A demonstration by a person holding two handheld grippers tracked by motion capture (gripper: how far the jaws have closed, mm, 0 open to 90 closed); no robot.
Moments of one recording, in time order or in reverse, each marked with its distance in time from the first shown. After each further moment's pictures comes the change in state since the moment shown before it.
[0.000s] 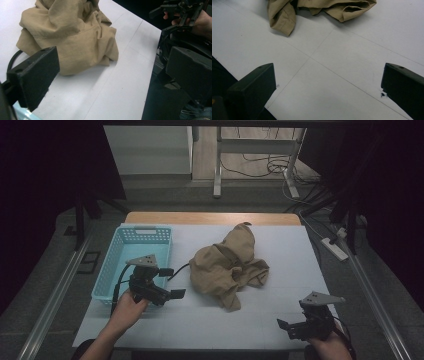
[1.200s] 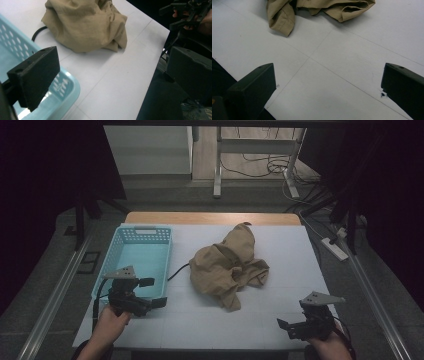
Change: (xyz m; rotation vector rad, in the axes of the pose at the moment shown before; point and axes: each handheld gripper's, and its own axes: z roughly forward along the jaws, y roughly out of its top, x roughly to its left) left arm -0.002 -0.043 -0.036 -0.033 0.080 -0.076; right arm 0.000 0.000 0.000 -0.002 -0.007 0.003
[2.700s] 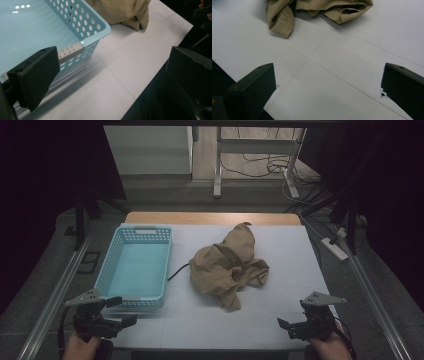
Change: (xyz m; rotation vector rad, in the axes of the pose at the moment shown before) left arm -0.002 -0.067 -0.059 -0.011 0.168 -0.090; right arm 0.000 0.000 -0.002 -0.013 -0.008 0.003
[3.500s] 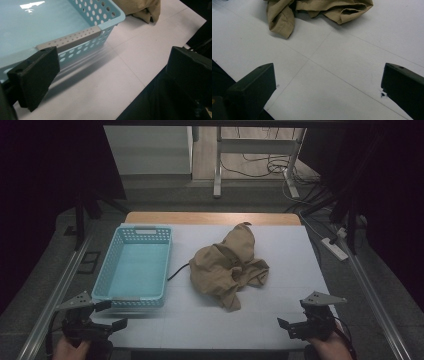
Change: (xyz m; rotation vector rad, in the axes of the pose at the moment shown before) left arm 0.009 -0.014 -0.018 0.025 0.059 -0.021; right arm 0.000 0.000 0.000 -0.005 0.004 0.006
